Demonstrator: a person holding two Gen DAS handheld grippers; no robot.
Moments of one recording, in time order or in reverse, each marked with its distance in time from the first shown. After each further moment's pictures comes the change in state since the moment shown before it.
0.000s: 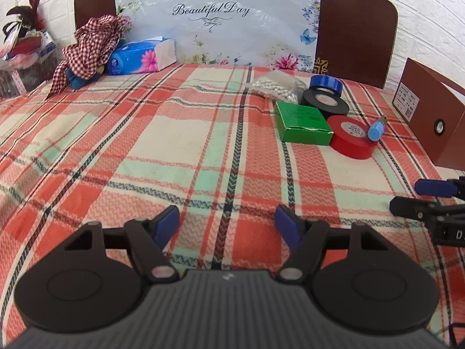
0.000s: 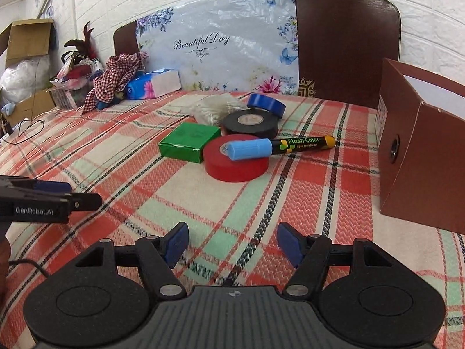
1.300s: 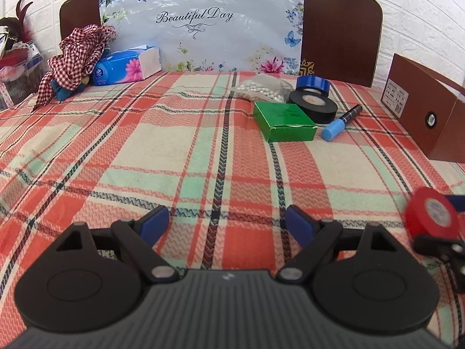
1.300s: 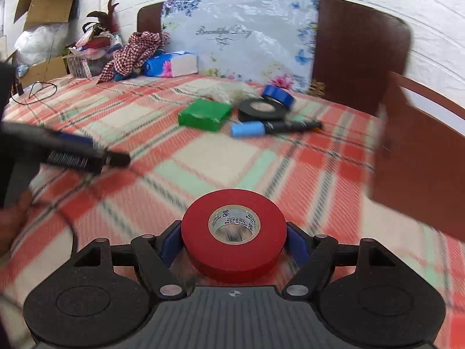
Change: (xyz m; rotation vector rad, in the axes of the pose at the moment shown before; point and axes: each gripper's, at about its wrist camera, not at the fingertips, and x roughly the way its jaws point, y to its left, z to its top) left arm 0.009 -0.003 -0.004 0.040 -0.034 -0.042; right arm -0.038 0.009 -0.030 -0.140 0.031 -0.031
